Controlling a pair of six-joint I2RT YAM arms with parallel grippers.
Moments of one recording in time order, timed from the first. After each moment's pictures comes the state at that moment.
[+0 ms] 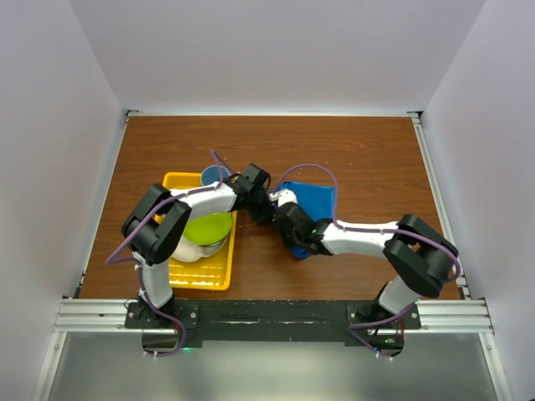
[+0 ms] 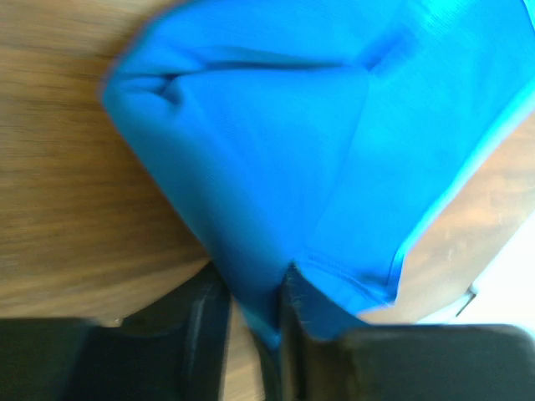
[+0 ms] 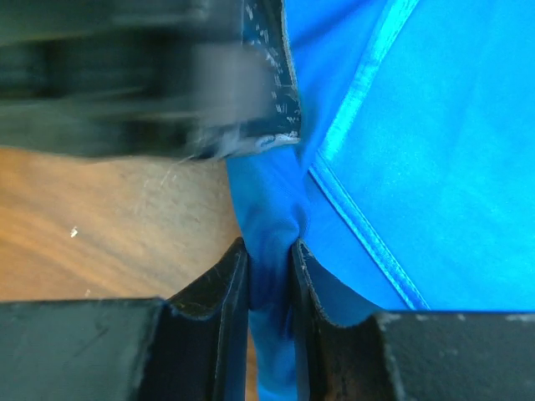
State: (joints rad) left arm -0.66 1.89 1.16 -0.31 0.17 -1.11; right arm 0.94 1.61 0.78 -0.07 0.33 0.39
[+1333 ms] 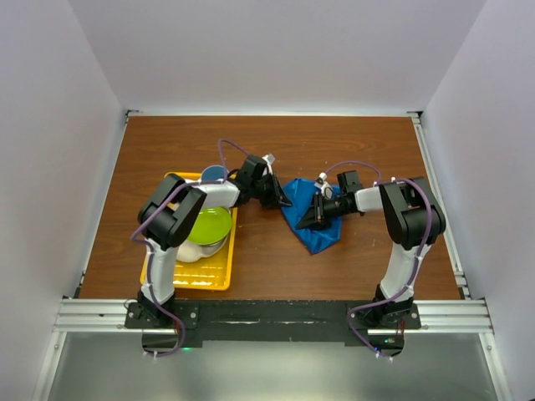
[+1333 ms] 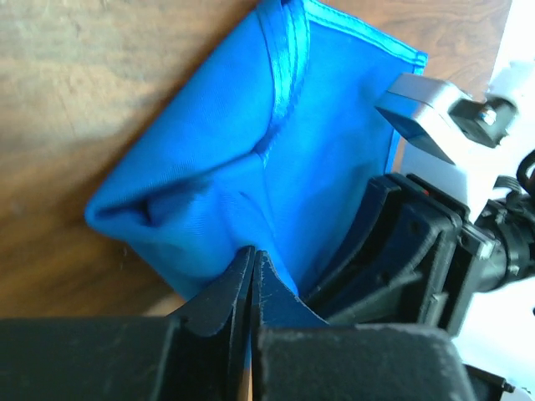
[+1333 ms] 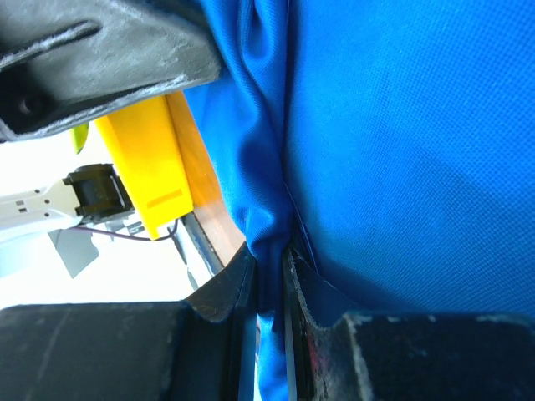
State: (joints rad) left arm -0.59 2.04 1.19 0.11 0.39 -0.88; right arm 0.22 1.93 0.86 -0.07 -0.97 0.47
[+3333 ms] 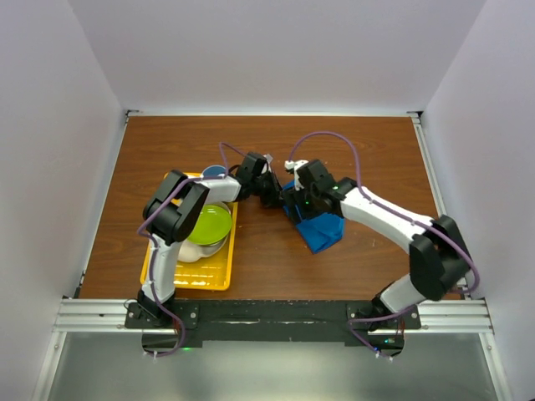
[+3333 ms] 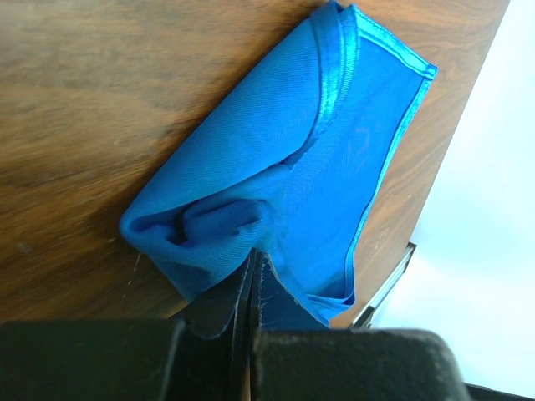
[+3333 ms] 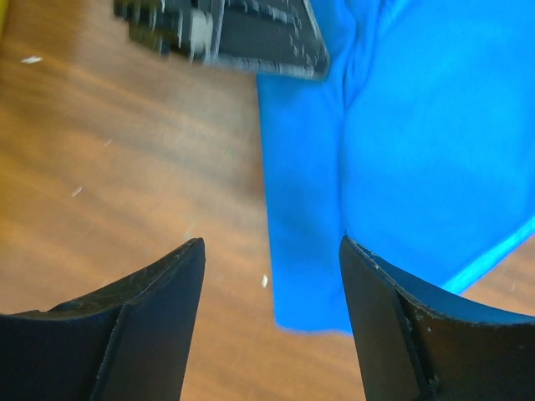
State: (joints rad) left arm -0.57 2.13 1.28 0.04 0.46 -0.99; right arm 0.65 1.51 1.07 -0.55 0.02 0.21
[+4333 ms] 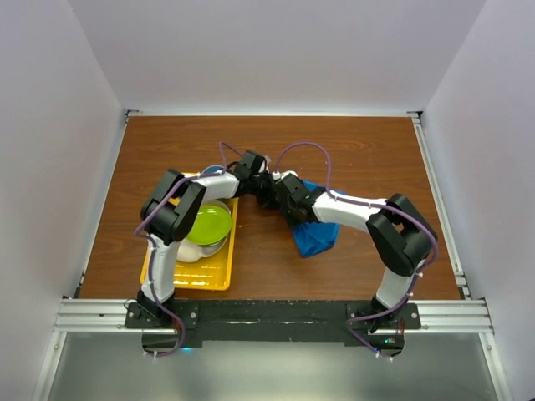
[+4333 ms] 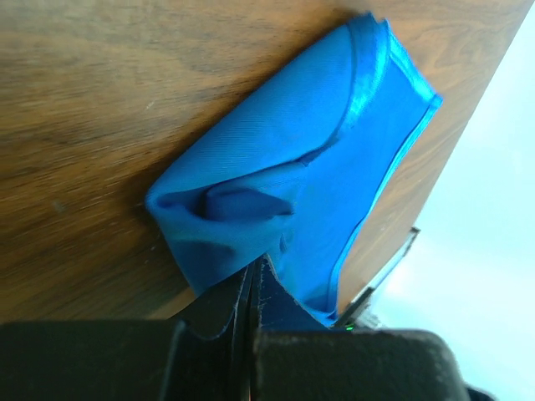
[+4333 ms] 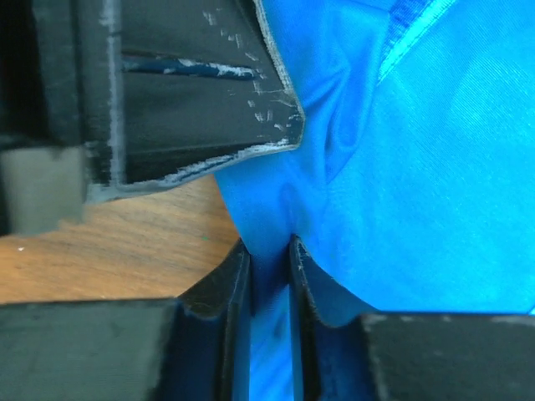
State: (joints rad) left arm -0.55 2.12 1.31 -0.09 0.50 -0.98; right arm 0.75 1.79 1.08 -0.38 0.25 0.33
